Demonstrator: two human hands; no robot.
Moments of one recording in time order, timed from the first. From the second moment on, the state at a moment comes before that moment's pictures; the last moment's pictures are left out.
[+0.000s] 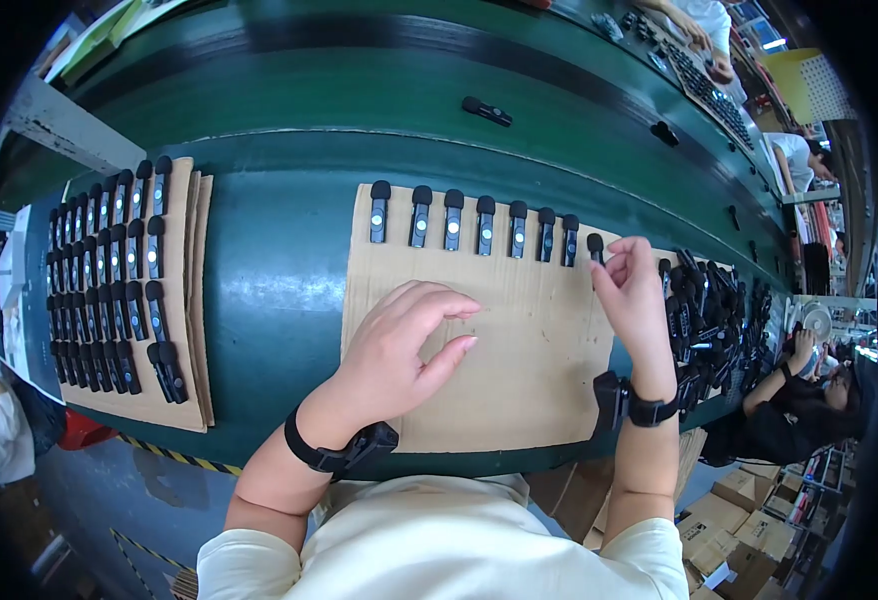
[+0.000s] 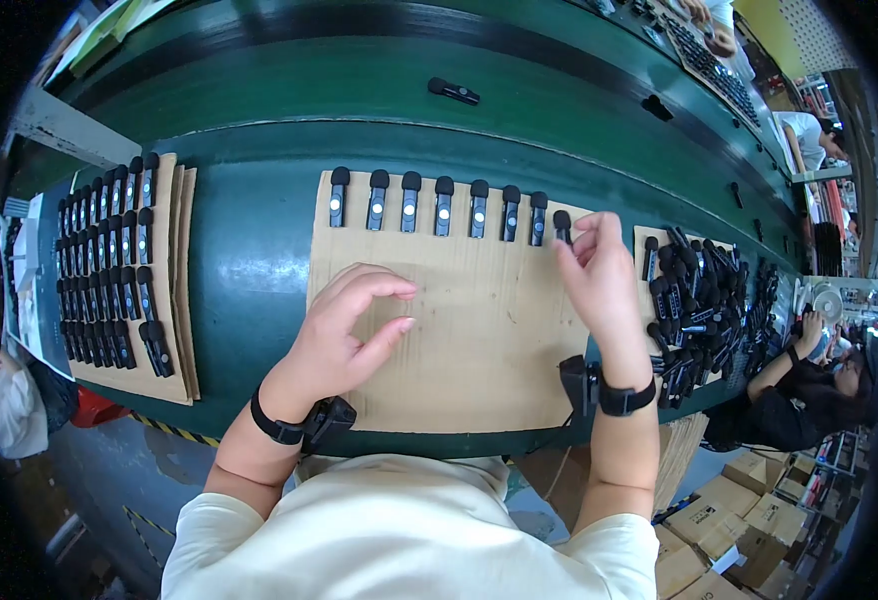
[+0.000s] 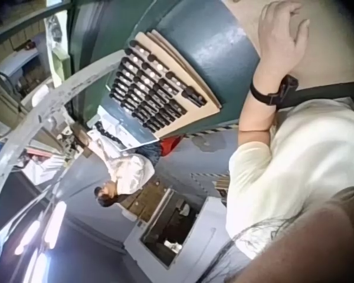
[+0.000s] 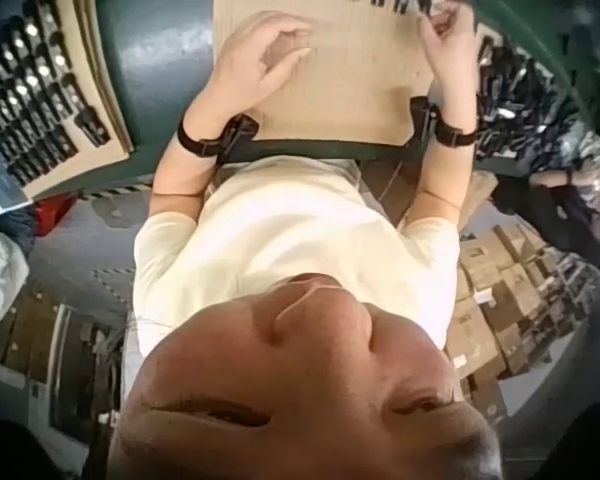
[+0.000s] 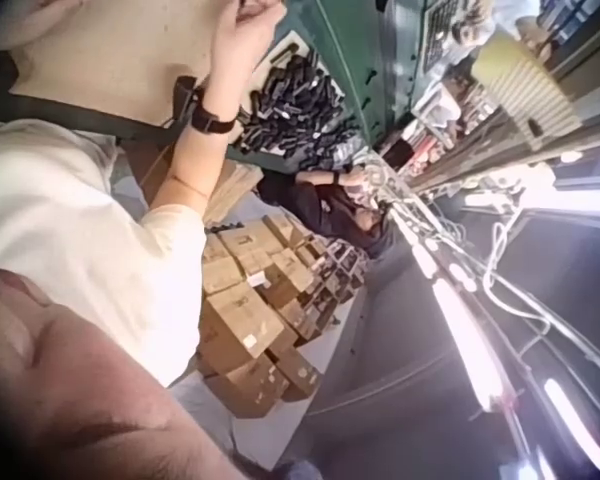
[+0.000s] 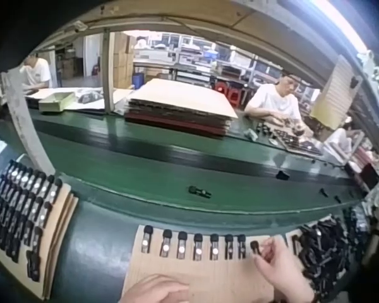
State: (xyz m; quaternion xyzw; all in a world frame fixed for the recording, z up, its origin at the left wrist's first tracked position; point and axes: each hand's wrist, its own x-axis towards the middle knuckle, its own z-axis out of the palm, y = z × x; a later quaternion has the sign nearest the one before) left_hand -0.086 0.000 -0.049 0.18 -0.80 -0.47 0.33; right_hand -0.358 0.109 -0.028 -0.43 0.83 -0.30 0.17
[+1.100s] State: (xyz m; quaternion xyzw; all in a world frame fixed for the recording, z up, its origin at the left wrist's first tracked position) left_hand -0.103 -0.089 0.002 0.24 -0.82 -0.38 0.34; right_hand -0.271 0.154 -0.012 -0.50 0.70 -0.43 0.27
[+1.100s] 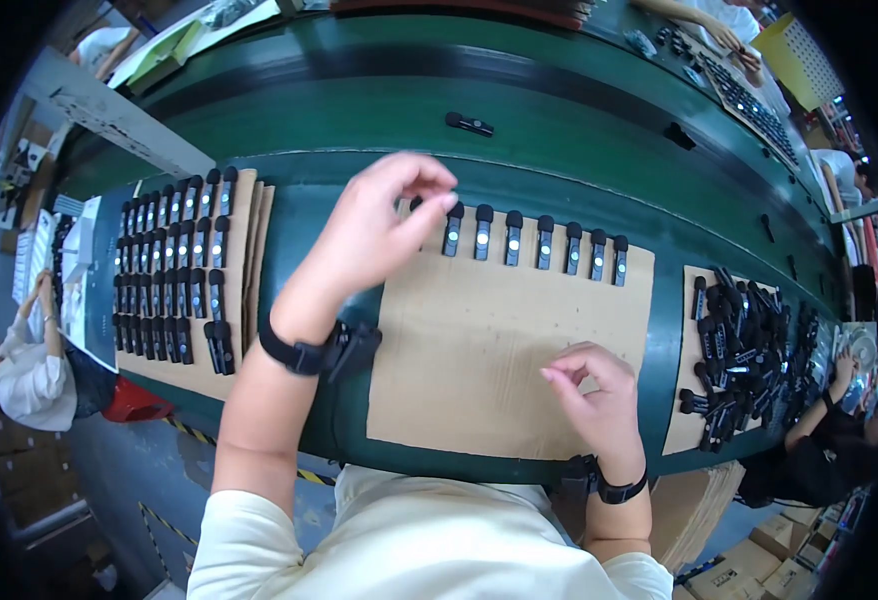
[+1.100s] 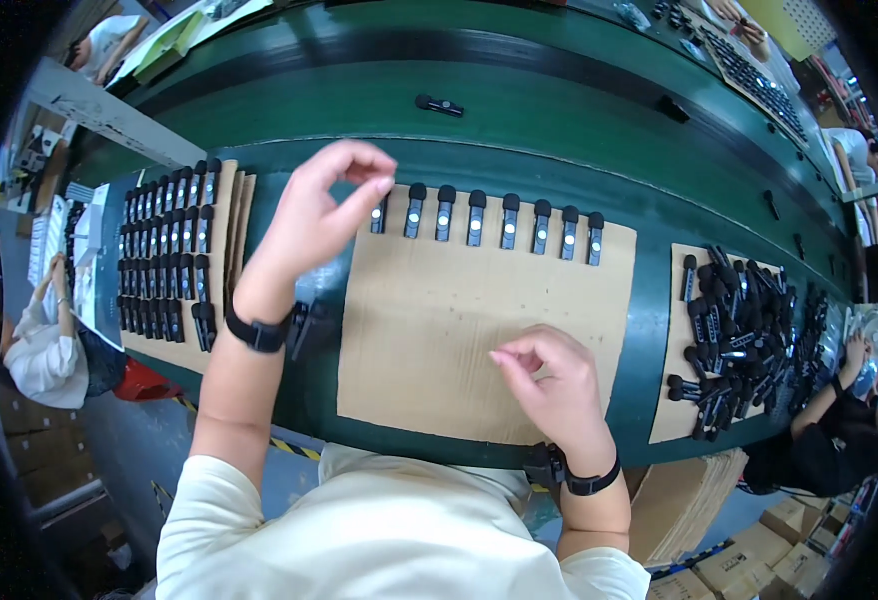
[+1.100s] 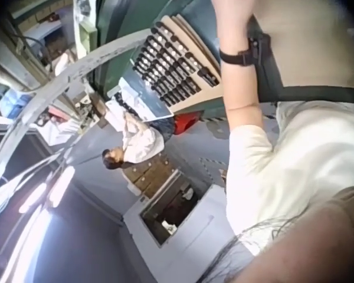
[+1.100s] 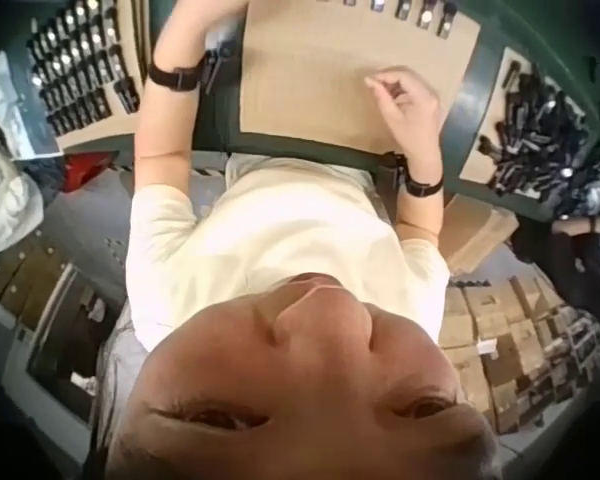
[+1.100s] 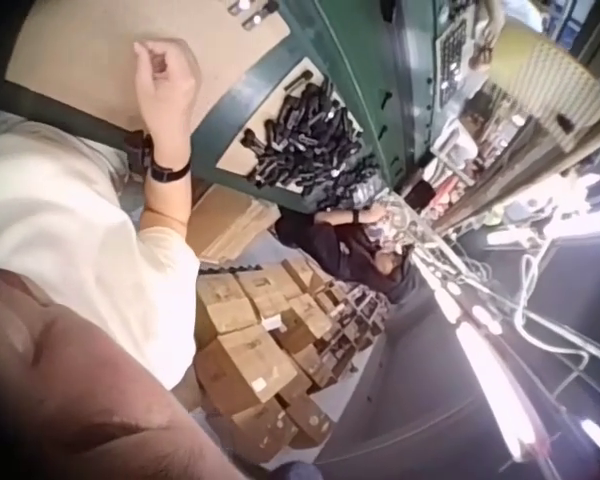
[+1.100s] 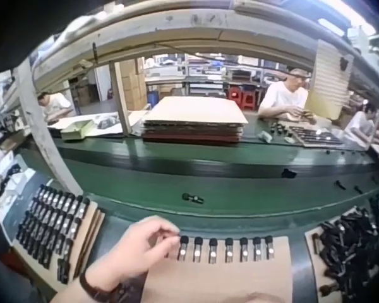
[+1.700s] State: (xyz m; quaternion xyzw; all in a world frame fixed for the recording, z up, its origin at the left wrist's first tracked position) left_hand -0.157 -0.236 -0.060 0.33 -0.93 -0.09 0.12; right_hand -0.284 0.153 -0.047 -0.56 0.67 -0.33 0.35
